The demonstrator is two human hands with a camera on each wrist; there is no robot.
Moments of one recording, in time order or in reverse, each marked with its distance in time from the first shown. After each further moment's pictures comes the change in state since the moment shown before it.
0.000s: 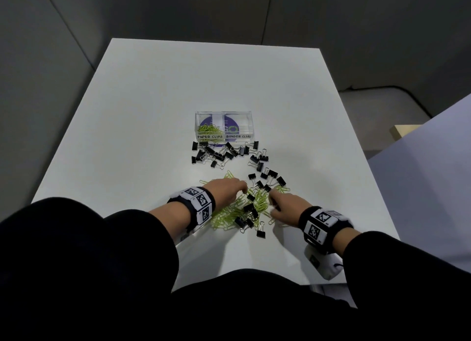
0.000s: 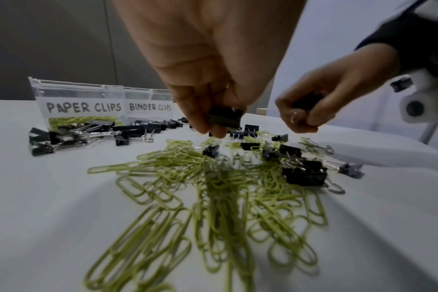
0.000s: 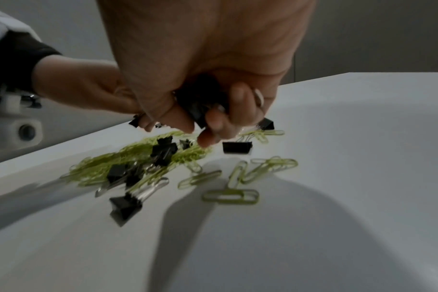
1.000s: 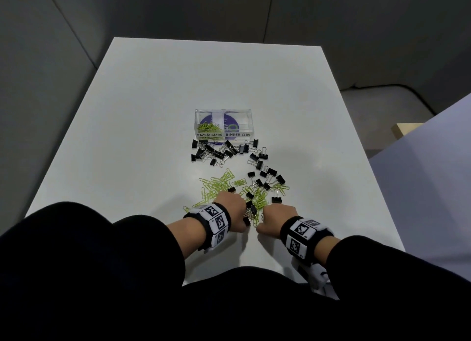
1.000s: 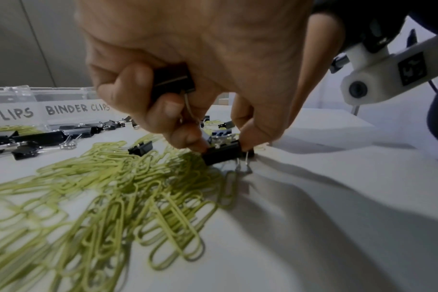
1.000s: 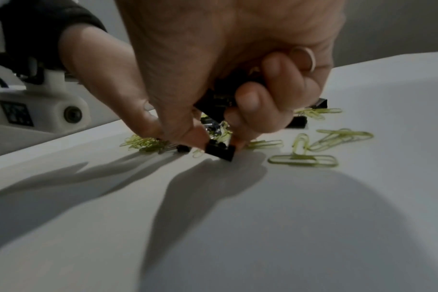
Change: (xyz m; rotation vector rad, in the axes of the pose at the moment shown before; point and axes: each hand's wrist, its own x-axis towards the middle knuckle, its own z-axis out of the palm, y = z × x) left_hand -0.007 0.050 0.015 0.379 -0.188 -0.134; right_hand -0.003 -0.030 0.023 -0.250 -0.053 0.129
